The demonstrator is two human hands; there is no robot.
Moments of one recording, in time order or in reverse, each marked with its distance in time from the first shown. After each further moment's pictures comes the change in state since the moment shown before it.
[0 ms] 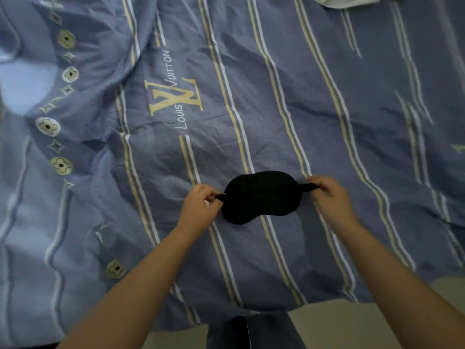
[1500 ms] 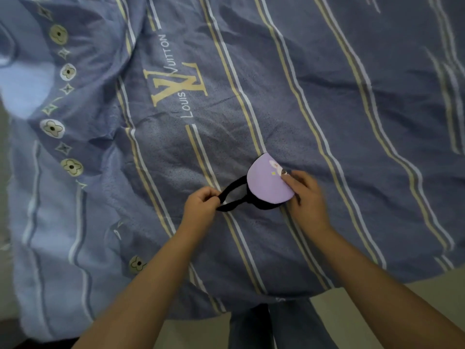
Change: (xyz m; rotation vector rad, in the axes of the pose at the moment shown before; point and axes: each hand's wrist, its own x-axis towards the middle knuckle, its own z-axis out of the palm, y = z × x) left_hand -0.010 -0.015 -0.017 -0.280 -0.032 -0.266; right_hand -0.029 0.016 0.074 -0.242 0.012 -0.304
